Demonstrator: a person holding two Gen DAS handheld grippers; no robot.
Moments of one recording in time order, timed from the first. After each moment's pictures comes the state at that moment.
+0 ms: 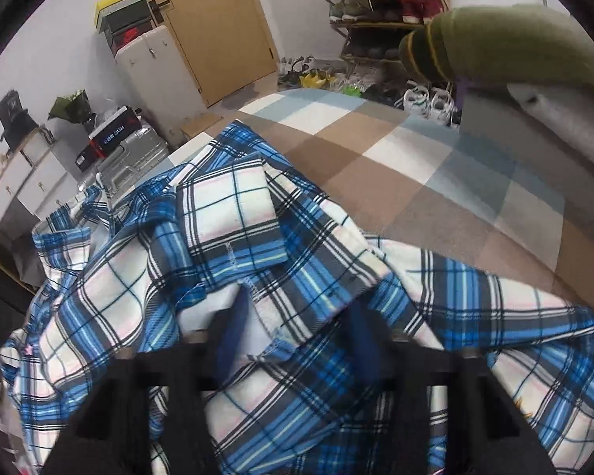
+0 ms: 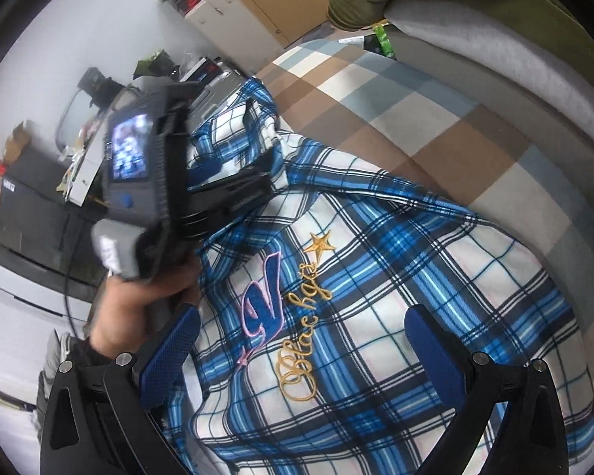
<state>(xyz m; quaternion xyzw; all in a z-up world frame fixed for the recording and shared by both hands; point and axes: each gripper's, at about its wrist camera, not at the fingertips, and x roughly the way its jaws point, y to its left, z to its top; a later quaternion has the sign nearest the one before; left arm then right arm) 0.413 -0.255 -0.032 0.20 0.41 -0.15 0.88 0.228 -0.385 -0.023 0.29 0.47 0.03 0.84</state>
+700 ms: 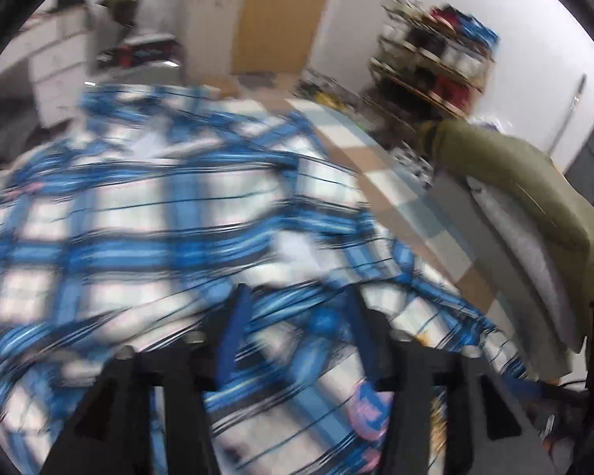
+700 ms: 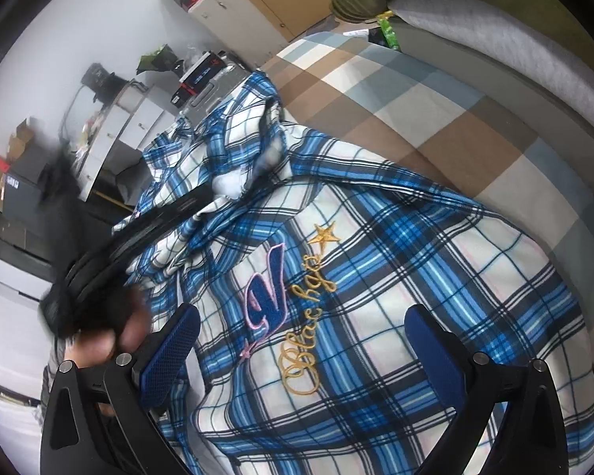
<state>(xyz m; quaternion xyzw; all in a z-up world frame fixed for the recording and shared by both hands) 0.324 -0.141 0.026 -0.05 0.42 -0.15 0.89 0.227 -0.390 -0.027 0.30 0.47 0.03 0.83</state>
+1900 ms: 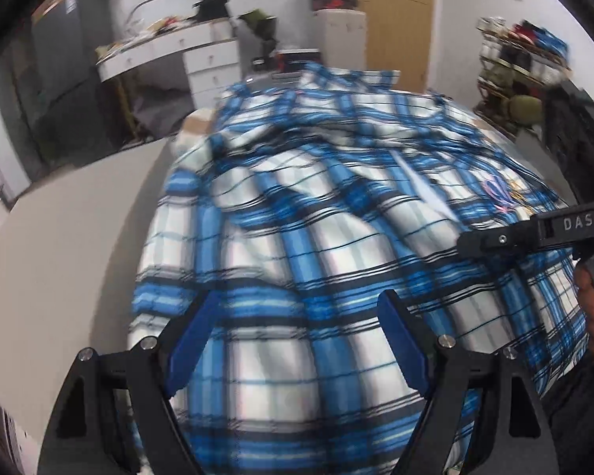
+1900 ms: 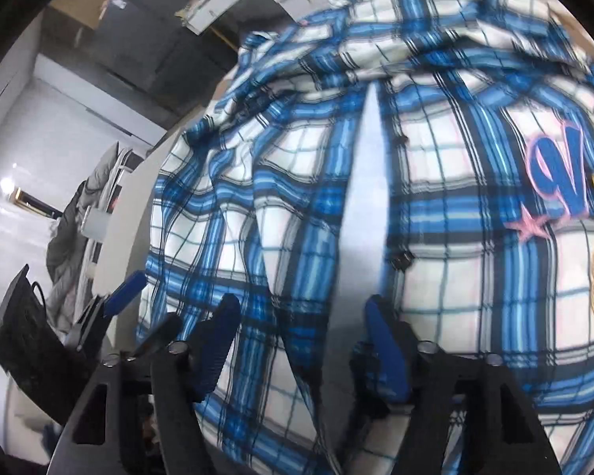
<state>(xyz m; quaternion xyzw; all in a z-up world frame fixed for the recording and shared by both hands) 0.085 -0.022 -0.007 -0.01 0.40 0.07 0.91 0.199 -0.210 -0.059 0.12 0.55 0.30 0.77</state>
